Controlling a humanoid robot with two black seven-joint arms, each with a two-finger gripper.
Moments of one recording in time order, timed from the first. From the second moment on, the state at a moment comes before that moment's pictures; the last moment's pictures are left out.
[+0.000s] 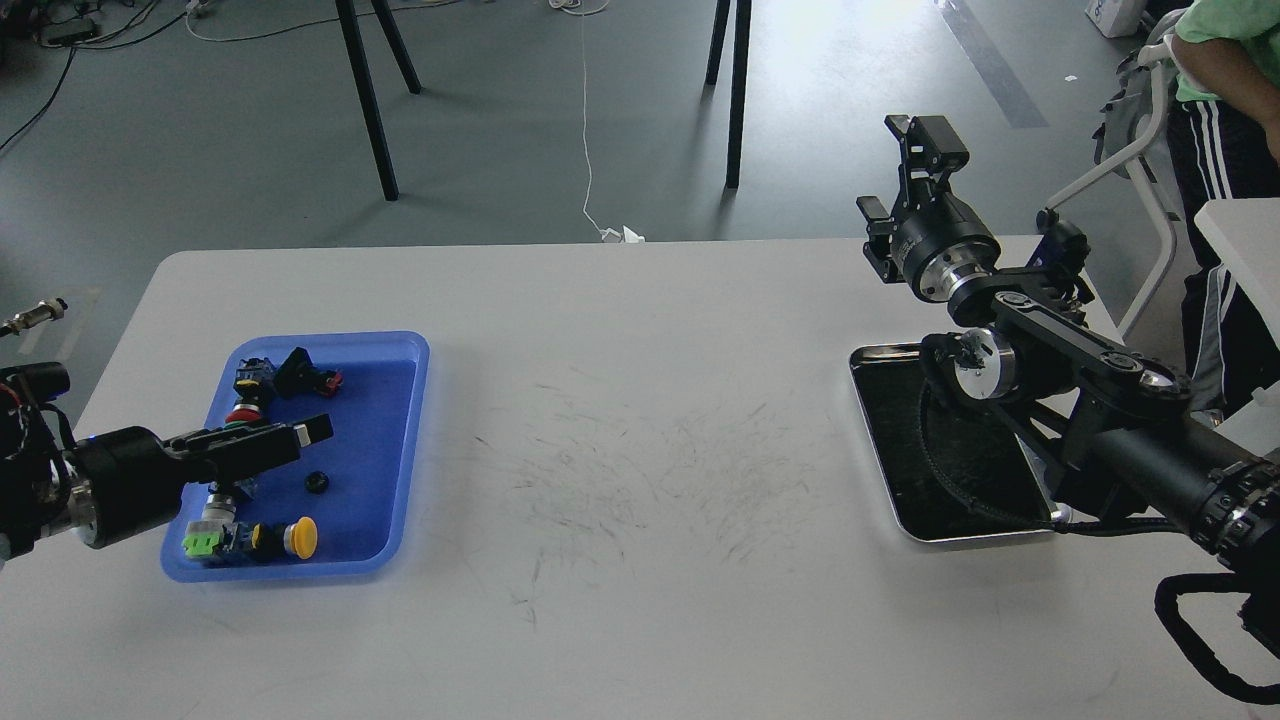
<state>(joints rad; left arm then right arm) -0.77 1.16 0.03 -1.50 1.17 0.08 -0.42 0.85 -0.27 0.52 0.79 -0.27 -0.14 0.31</state>
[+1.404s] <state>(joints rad) -0.78 0.88 0.25 -1.15 1.27 0.30 -0.42 0.85 -0.26 0.51 0.79 -0.27 -0.16 0.31</state>
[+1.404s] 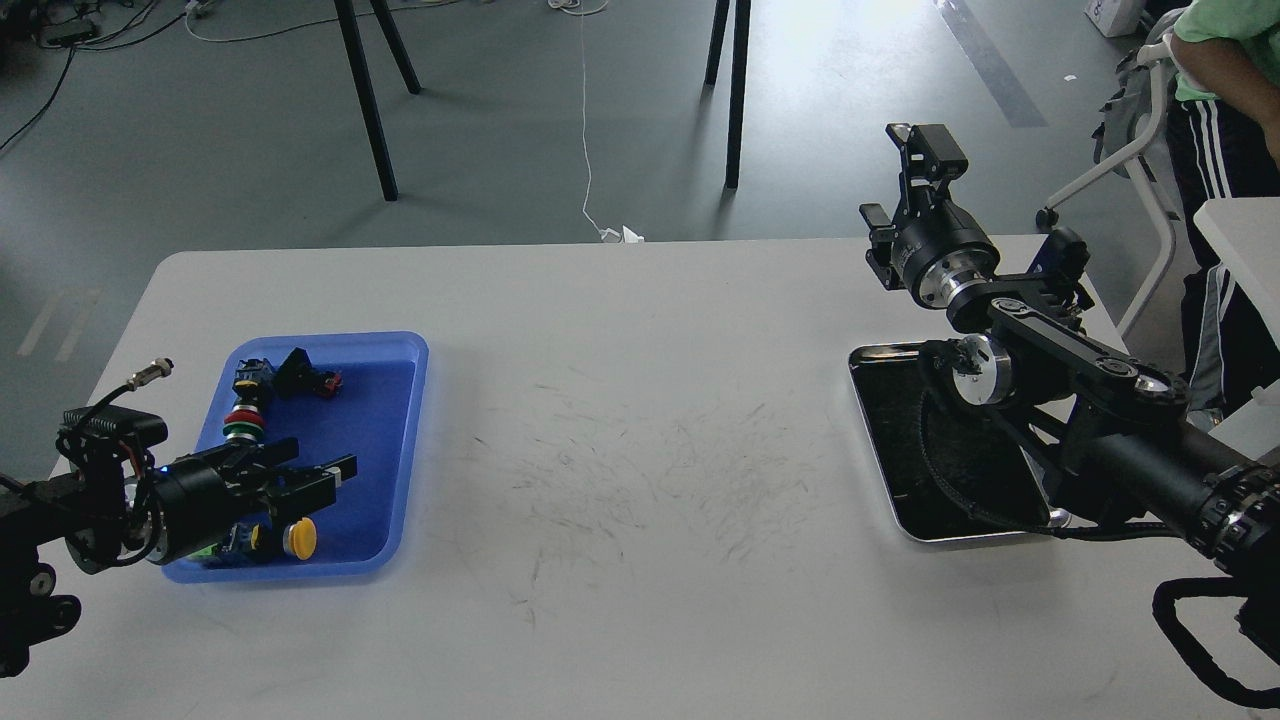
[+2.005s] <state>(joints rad) -0.79 0.87 0.30 -1.15 1.28 0.34 -0.43 0.85 -0.26 0.50 0.78 -0.27 -0.16 0.31</state>
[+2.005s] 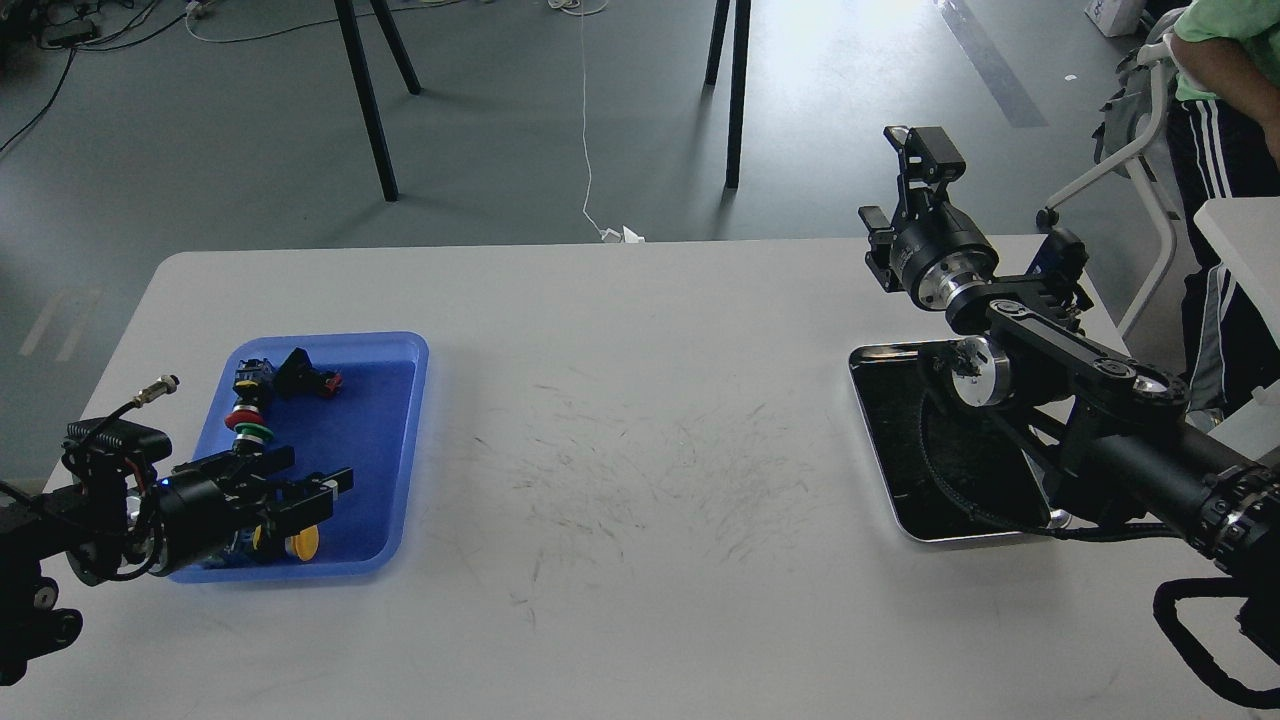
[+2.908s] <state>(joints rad) -0.92 0.91 0.44 -1.15 1.45 0.36 -0.45 0.85 -0.26 0.50 0.79 -0.27 -0.16 0.31</state>
